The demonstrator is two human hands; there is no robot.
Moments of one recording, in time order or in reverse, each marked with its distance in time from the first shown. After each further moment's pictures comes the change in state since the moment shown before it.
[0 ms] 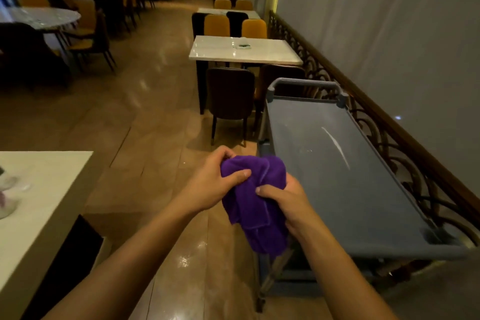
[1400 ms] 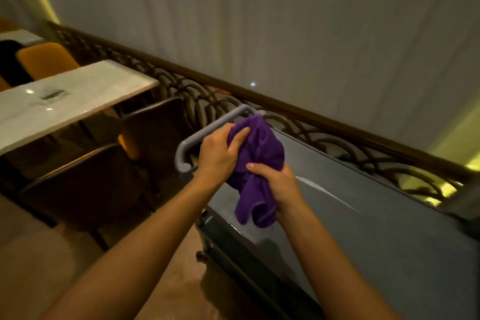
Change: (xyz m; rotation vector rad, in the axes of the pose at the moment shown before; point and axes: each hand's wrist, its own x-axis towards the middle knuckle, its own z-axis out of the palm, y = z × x) left_hand 0.681 -0.056 0.076 -0.018 -0.335 0.651; right_hand 0.507 -0.093 -0.118 0.384 0.954 -0.173
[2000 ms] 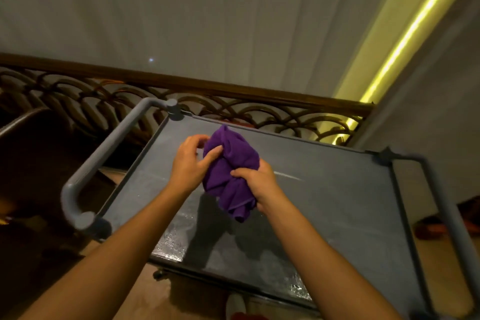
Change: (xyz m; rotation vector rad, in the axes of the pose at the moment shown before) left_hand 0.057 -0.094 0.175 -0.122 -0.496 -0.030; right_hand 0.091 0.027 -0.107 -0.071 0.504 0.043
